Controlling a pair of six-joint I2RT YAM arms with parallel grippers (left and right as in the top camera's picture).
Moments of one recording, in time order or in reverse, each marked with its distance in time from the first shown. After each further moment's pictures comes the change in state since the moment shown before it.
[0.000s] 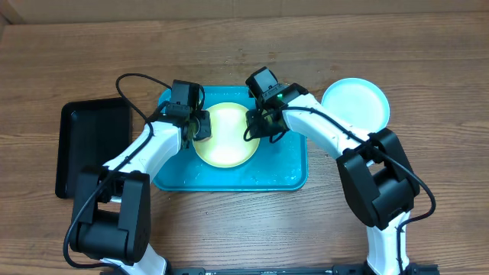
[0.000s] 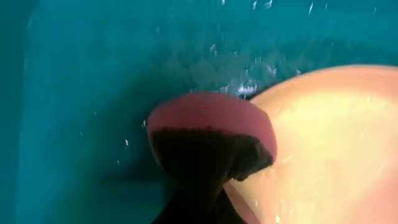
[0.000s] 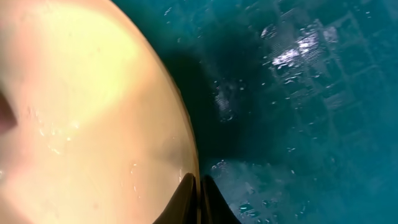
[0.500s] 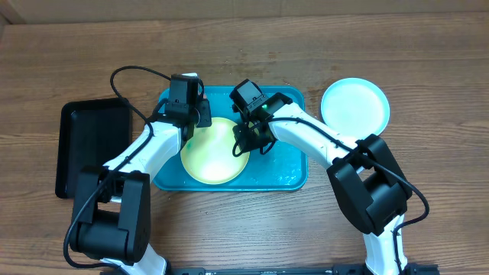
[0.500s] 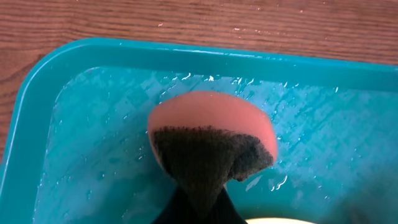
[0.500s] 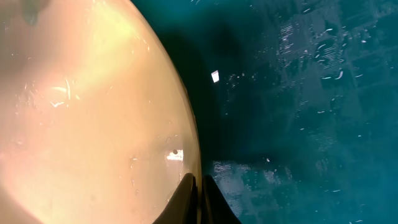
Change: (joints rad) left arm 0.000 0.000 -0.003 0.146 -0.029 0.000; right arm 0.090 0.000 0.000 -0.044 -0.025 -0.047
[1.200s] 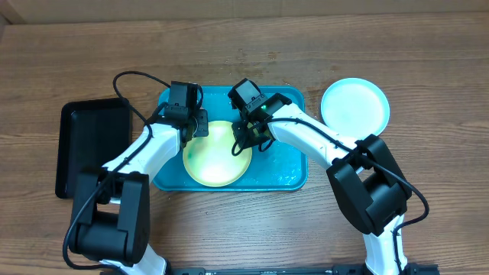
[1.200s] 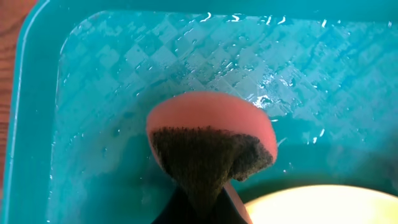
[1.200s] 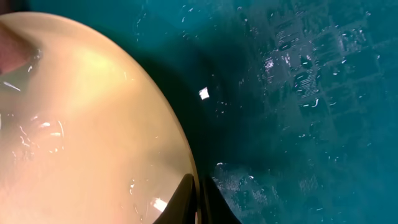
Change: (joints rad) left arm 0.001 -0.012 -0.020 -0.106 -0.014 0.058; right arm -0.001 0.000 0.000 0.053 0.068 0.024
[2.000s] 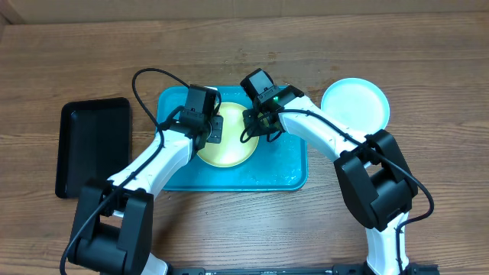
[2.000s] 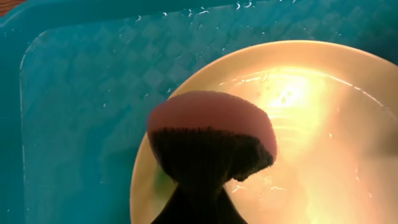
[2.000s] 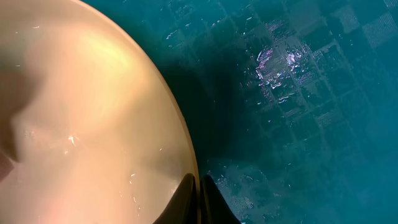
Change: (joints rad) left arm -0.112 -0.062 -0.012 -0.042 -0.040 0.044; right arm -0.071 0.000 0.000 0.033 0.037 0.049
